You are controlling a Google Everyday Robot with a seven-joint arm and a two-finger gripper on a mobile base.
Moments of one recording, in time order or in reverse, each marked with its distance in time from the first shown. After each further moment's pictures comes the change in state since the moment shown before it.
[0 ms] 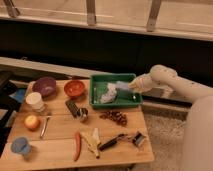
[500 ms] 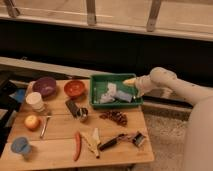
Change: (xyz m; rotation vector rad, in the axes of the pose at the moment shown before) arm 0.005 0.003 0.004 -0.020 0.000 -0.013
